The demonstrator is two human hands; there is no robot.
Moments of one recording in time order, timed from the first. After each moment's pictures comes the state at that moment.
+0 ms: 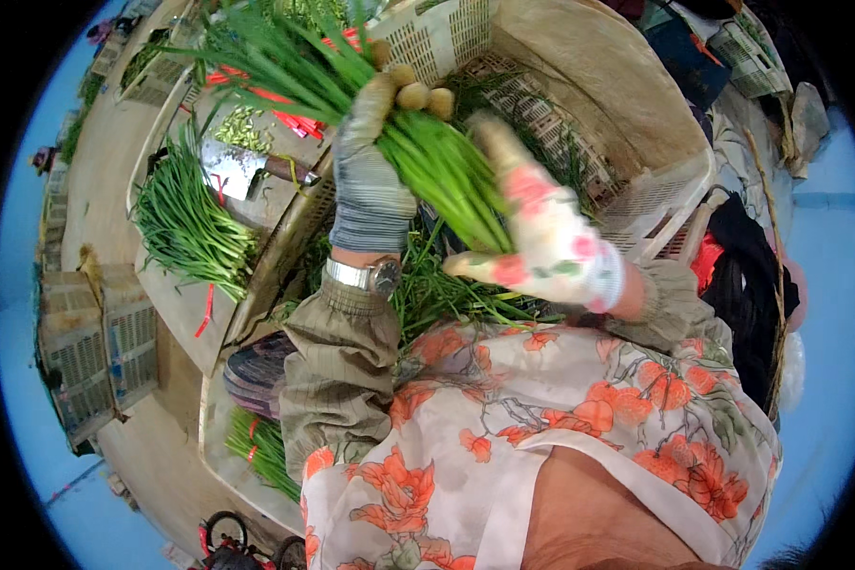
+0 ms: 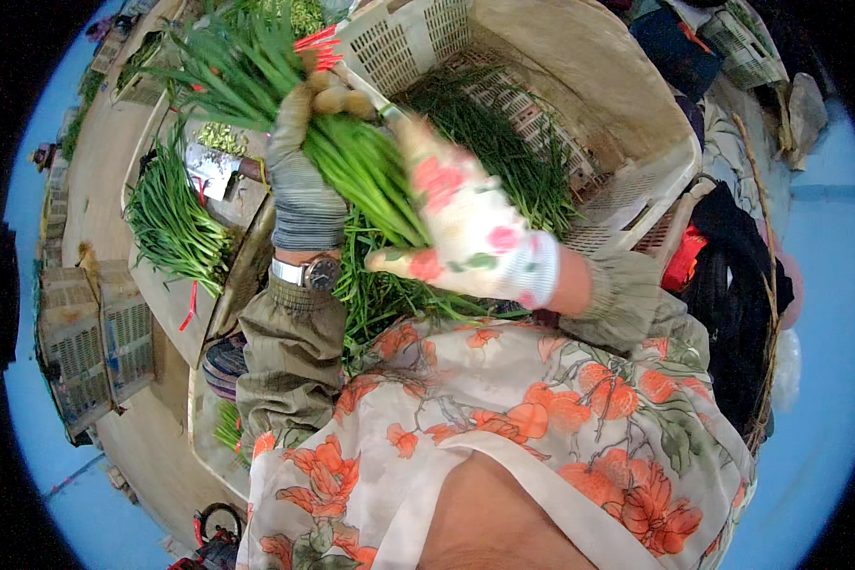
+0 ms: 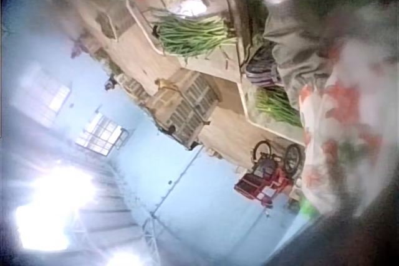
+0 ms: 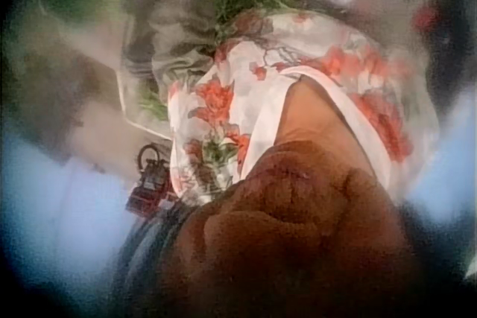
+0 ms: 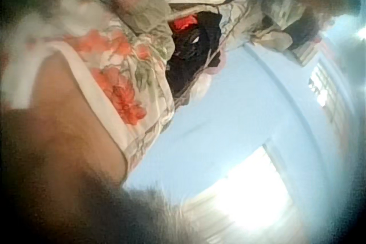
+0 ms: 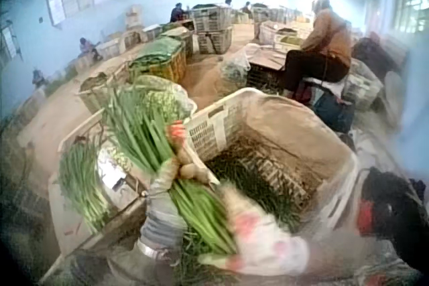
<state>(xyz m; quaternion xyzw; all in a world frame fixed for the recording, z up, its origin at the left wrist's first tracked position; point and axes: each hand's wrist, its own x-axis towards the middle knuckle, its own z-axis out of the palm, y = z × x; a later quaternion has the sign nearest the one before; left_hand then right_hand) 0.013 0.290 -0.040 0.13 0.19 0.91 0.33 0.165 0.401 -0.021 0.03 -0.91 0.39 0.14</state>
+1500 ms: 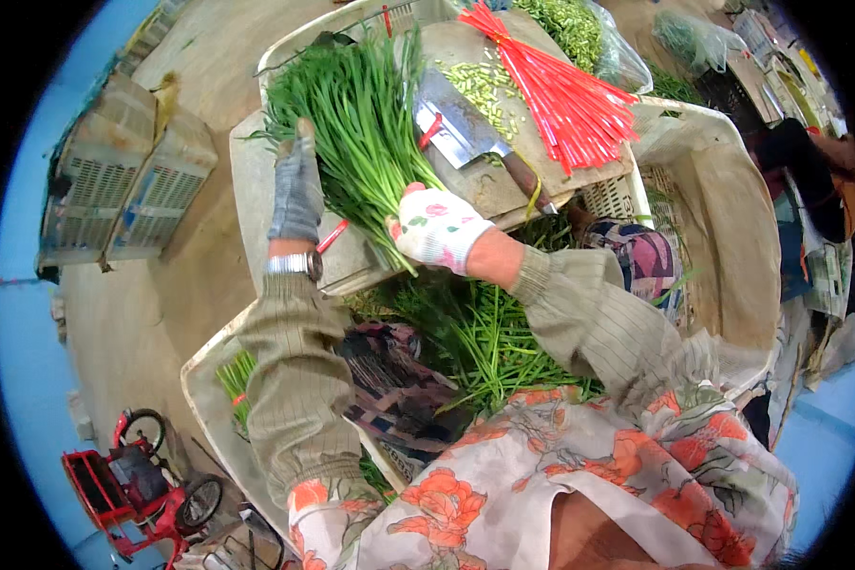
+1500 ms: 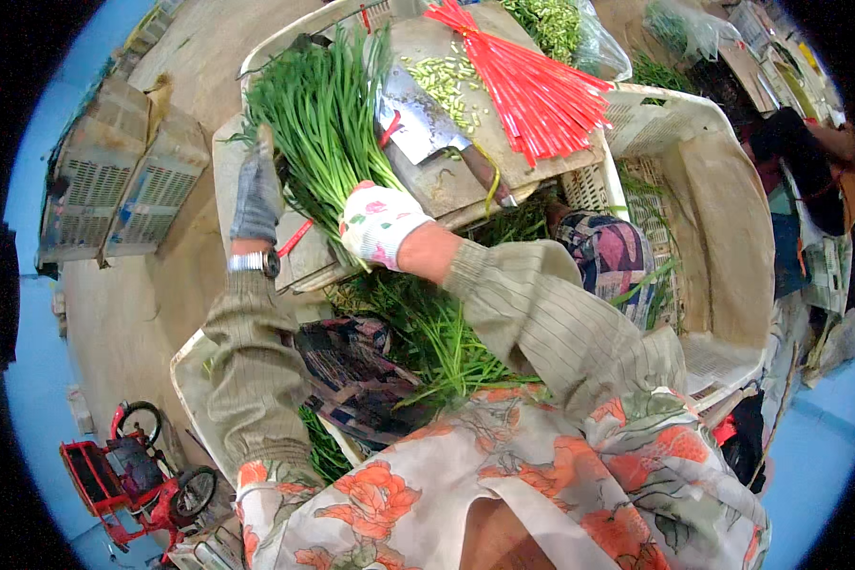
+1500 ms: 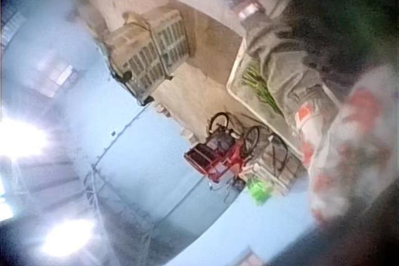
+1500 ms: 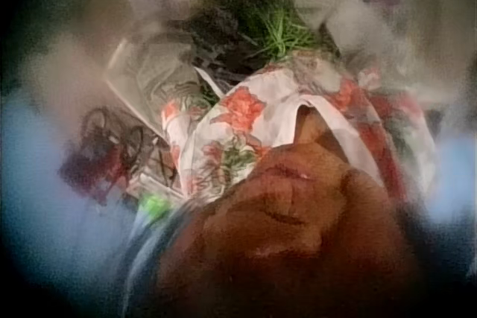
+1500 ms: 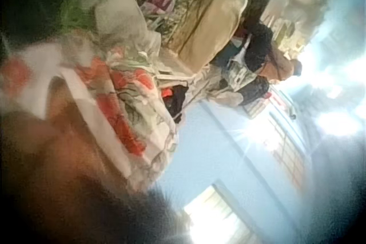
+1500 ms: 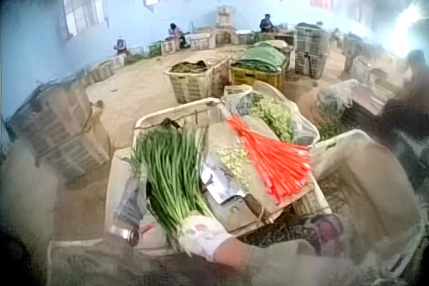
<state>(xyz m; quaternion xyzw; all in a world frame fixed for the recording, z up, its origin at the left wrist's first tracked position) -0.172 -0.088 -0.103 -0.13 0.72 0.67 -0.11 -0.084 0.108 -0.084 0.20 -0.92 0.29 -0.15</state>
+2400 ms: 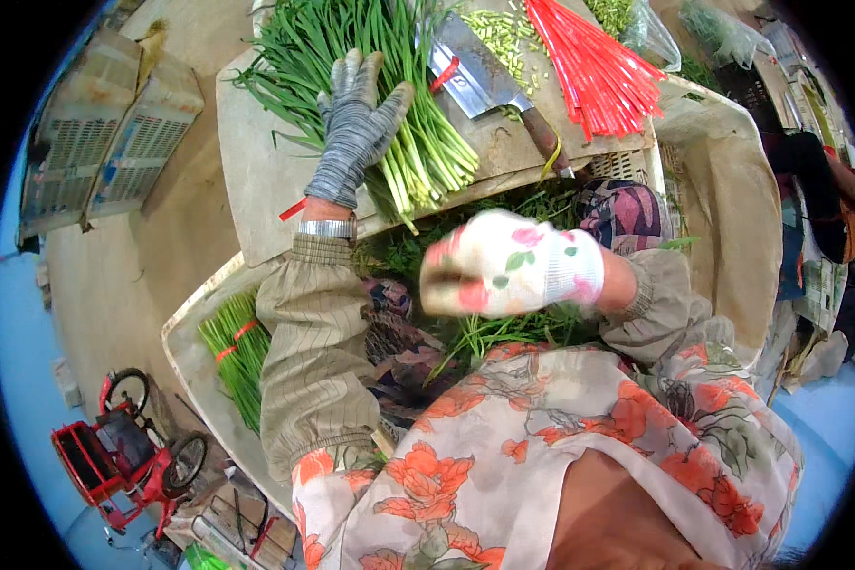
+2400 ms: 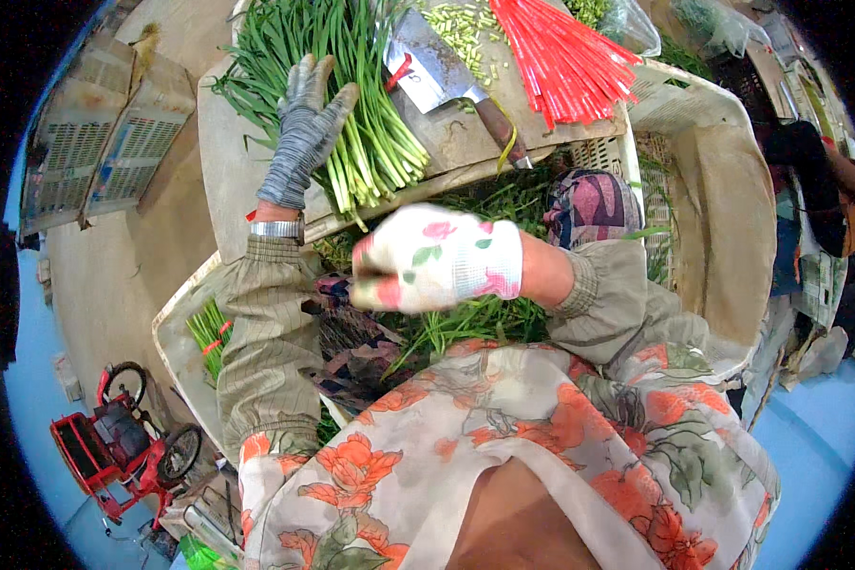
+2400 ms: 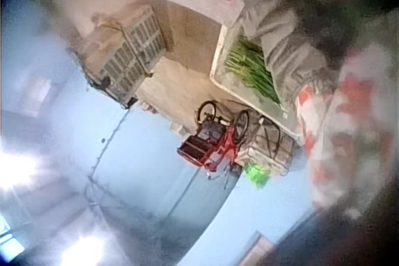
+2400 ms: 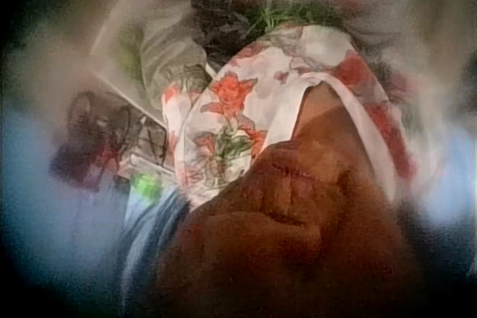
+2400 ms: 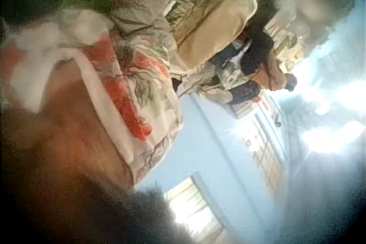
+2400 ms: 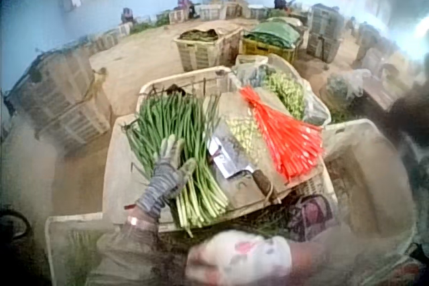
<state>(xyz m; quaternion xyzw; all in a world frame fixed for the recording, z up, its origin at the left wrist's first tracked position) -0.148 -0.053 -0.130 0.07 0.97 0.21 -0.10 -0.034 0.159 -0.020 0.45 -0.73 0.40 -0.32</state>
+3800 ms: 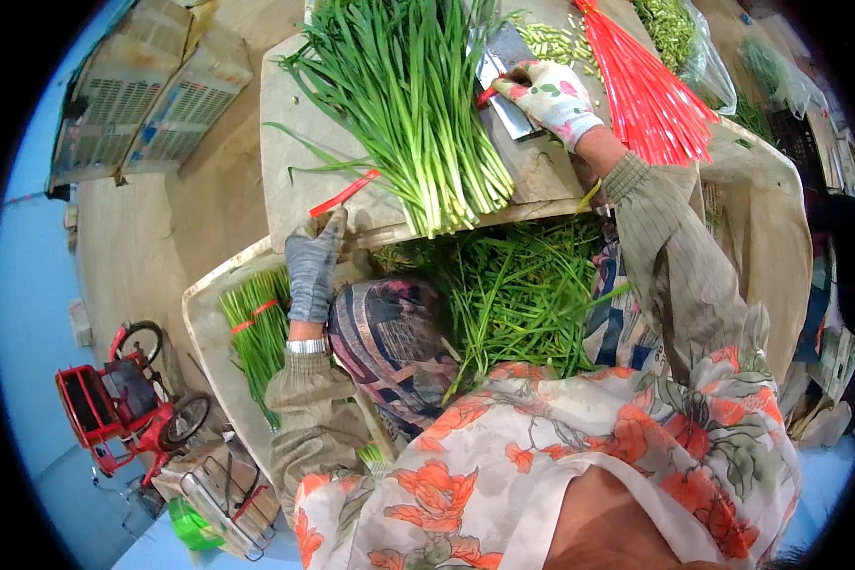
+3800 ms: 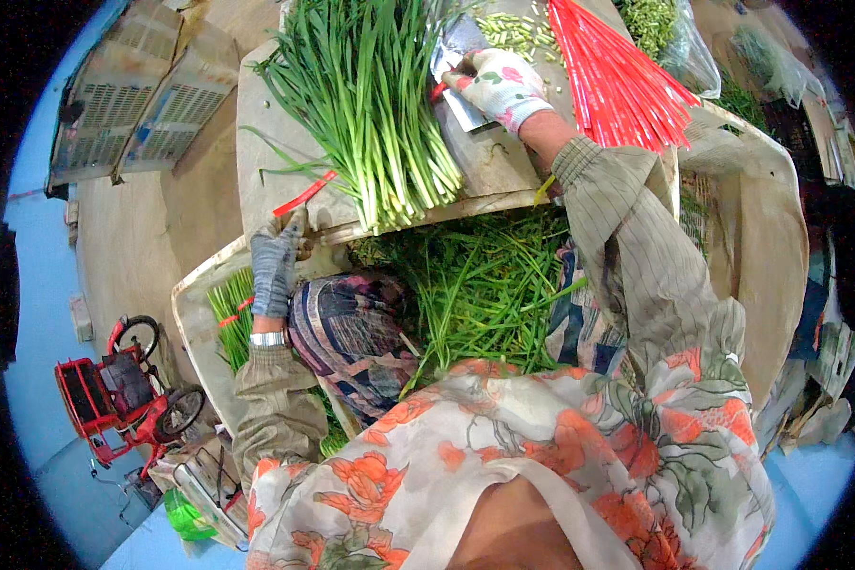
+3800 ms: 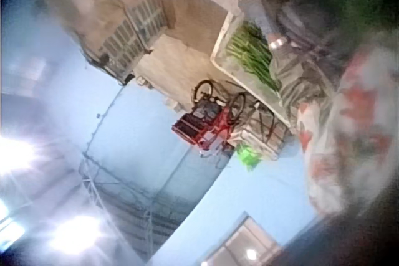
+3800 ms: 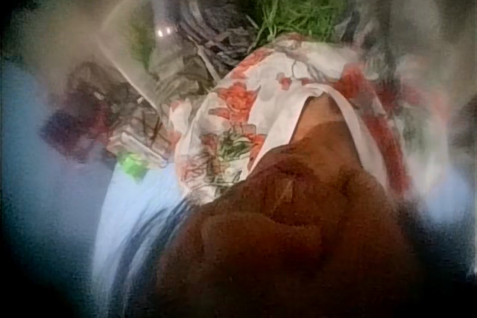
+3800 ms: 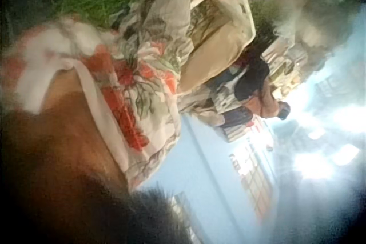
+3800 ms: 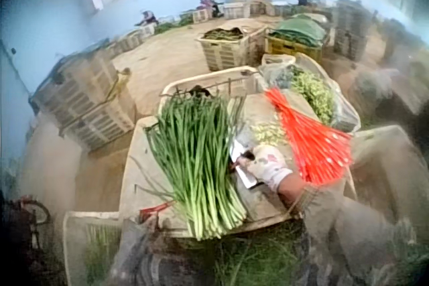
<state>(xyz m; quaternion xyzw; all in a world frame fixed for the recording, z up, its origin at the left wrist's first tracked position) -0.006 -0.128 -0.129 -0.33 0.79 0.51 0.03 -0.219 0.178 -0.122 0.11 -0.95 0.29 -0.08</state>
